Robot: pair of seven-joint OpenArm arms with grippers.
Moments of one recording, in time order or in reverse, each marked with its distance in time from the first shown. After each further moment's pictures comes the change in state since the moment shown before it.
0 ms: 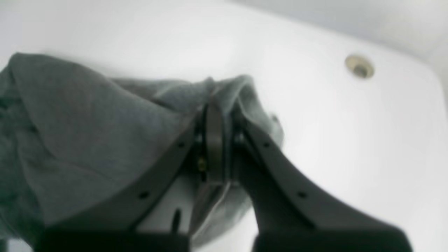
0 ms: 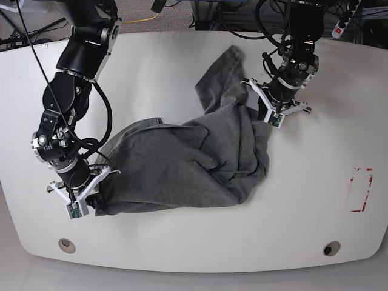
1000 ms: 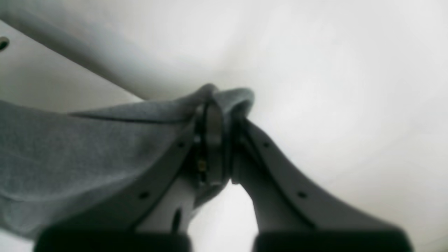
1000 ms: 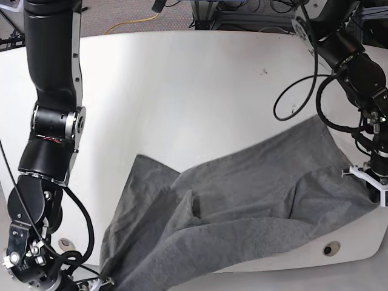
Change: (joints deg) left arm -31.8 -4.2 -29.6 9.2 0.4 -8.6 22.5; right arm 39.9 7.0 -16.7 -19.1 0.2 0.3 -3.3
